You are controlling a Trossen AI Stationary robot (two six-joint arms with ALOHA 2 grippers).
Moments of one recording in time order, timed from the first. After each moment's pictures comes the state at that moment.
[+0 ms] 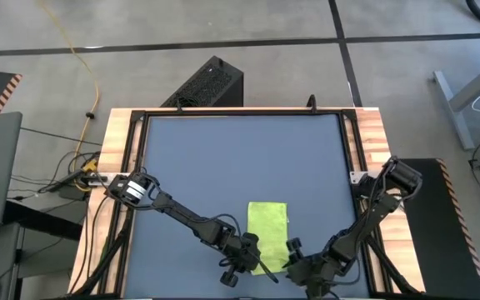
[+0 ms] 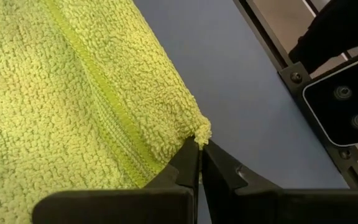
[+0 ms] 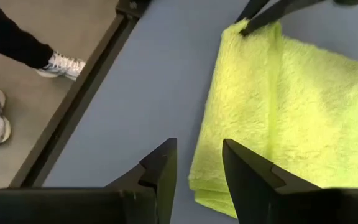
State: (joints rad) left arm -0.44 2.21 1.46 -0.10 0.21 -0.13; right arm 0.89 1.79 0.98 -0.11 0.39 0.37
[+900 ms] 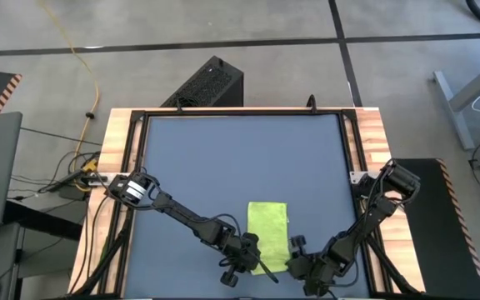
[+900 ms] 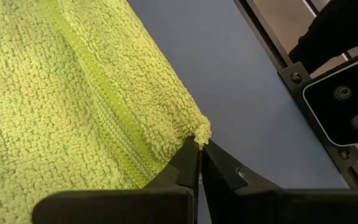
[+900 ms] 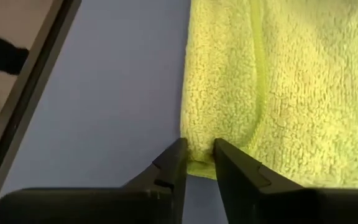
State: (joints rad) left arm -0.44 2.21 1.46 -0.09 0.22 -0.12; right arm 0.90 1.82 0.95 -0.15 0.42 0.58
